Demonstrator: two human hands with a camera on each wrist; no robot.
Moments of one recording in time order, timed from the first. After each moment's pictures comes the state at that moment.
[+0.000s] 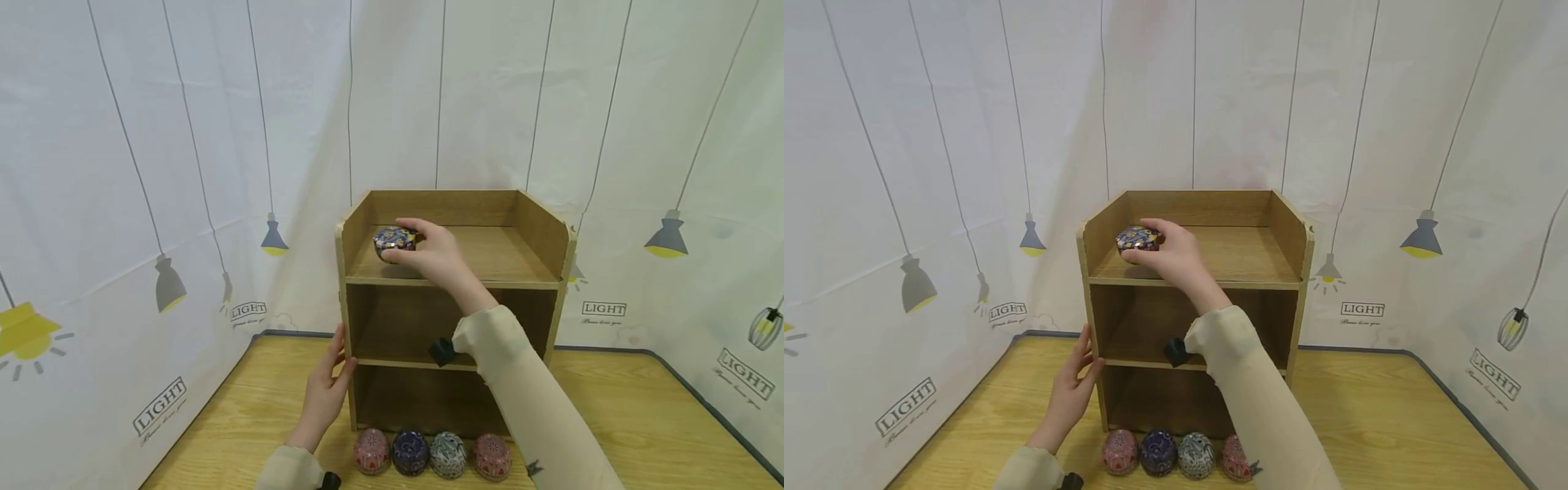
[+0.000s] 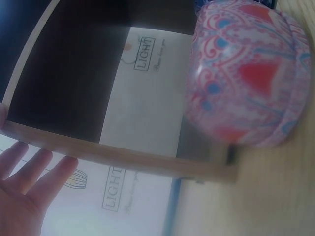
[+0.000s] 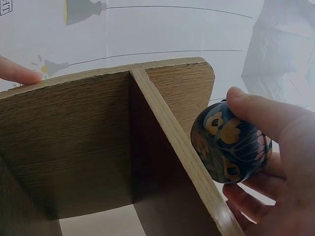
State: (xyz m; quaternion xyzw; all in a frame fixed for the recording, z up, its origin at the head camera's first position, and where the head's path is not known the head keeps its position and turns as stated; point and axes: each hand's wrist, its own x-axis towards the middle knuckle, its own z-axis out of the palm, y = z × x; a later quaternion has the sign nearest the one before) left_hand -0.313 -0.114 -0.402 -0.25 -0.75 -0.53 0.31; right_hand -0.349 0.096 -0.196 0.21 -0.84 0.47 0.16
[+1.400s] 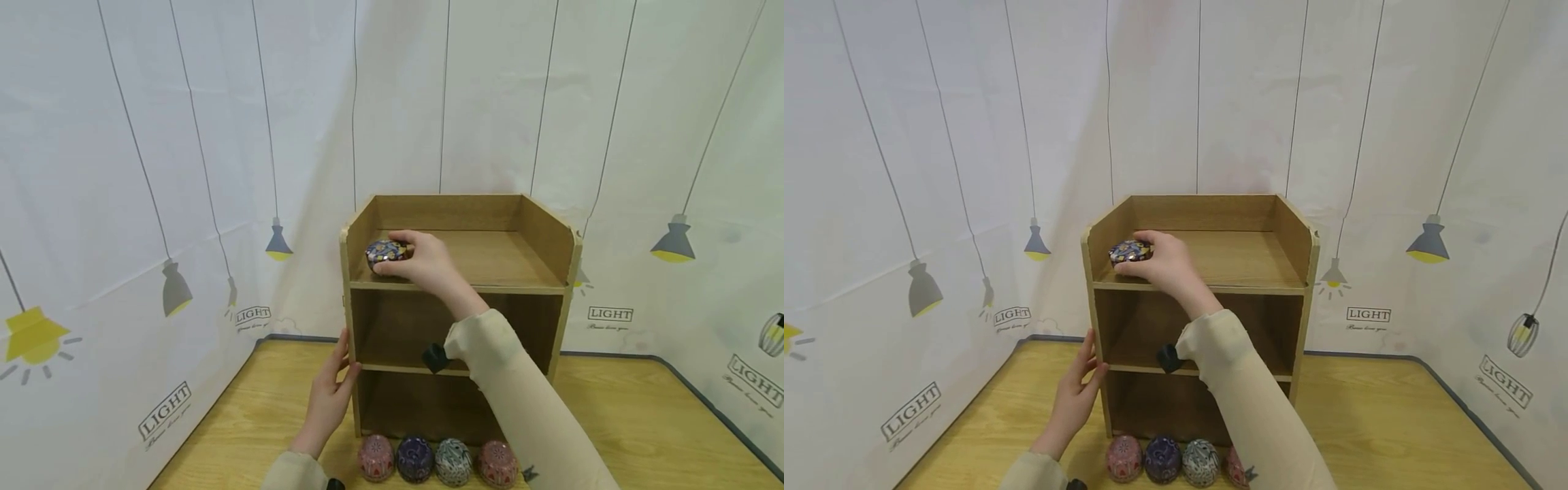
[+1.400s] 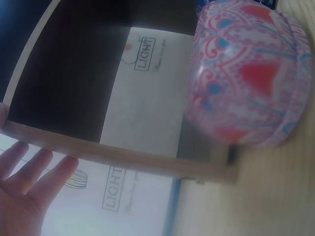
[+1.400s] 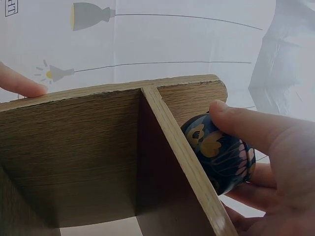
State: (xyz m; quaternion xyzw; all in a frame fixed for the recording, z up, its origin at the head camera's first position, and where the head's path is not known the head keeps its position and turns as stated) left_hand -0.313 -0.114 -0.402 -0.25 -0.75 -0.53 0.31; right_hand -0.351 0.079 -0.196 0.21 -0.86 0.45 0.13
